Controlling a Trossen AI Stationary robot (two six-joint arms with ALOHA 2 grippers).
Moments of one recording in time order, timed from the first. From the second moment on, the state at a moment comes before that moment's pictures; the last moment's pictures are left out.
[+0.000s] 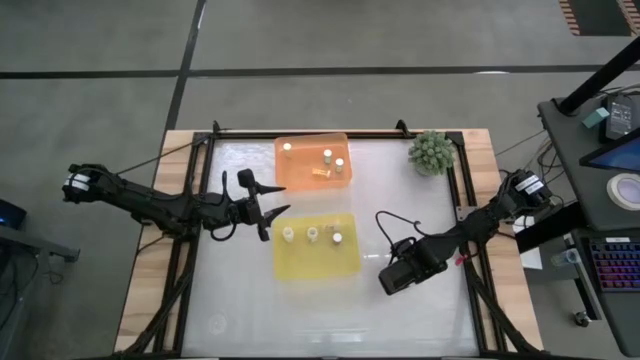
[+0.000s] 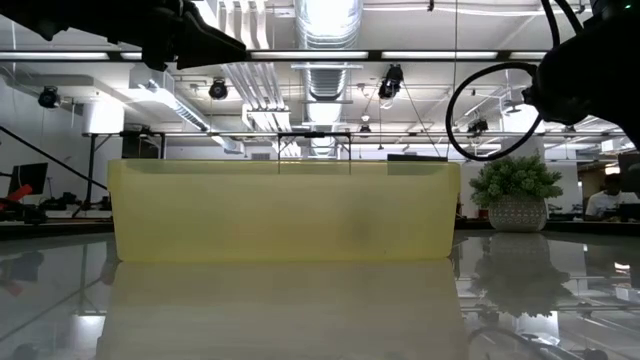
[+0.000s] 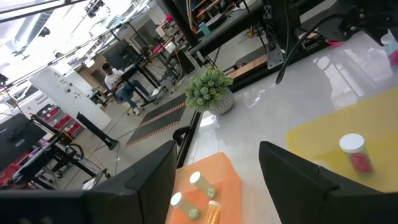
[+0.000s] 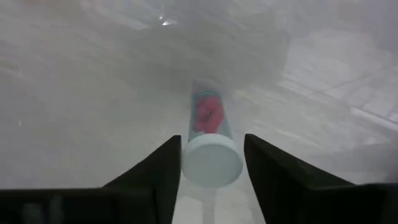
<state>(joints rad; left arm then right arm) -0.18 0.95 0.48 0.38 -0.56 0.55 0.51 1.61 1.01 -0.89 -0.16 1.69</state>
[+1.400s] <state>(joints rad) -0.18 0.95 0.48 0.35 -0.56 0.56 0.30 1.62 1.46 -1.12 -0.05 1.38</state>
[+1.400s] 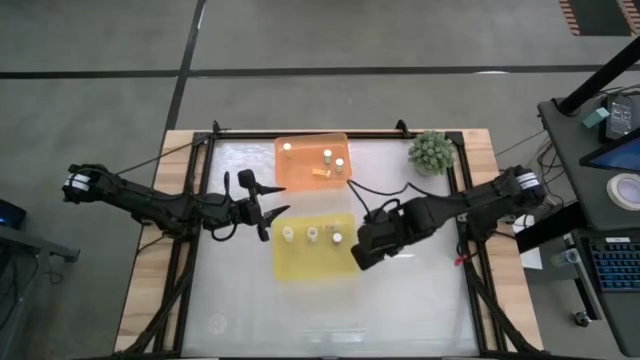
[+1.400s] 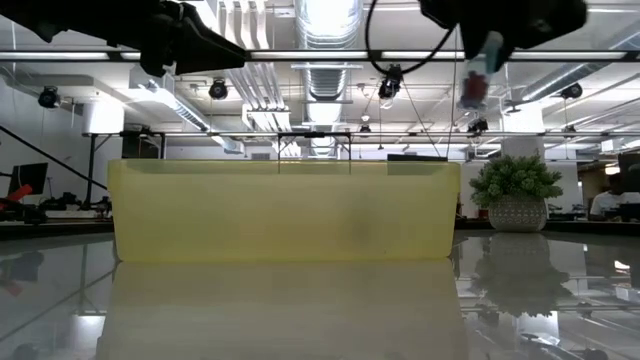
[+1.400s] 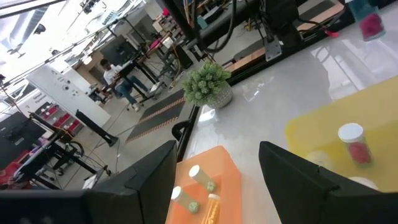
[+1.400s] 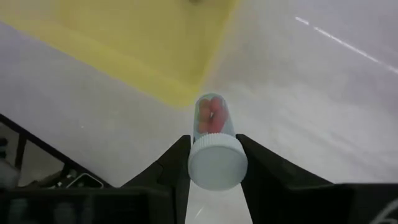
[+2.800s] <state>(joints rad) -0.18 0.95 0.48 0.36 -0.56 0.56 0.16 2.12 1.80 -1.21 -0.13 0.75</state>
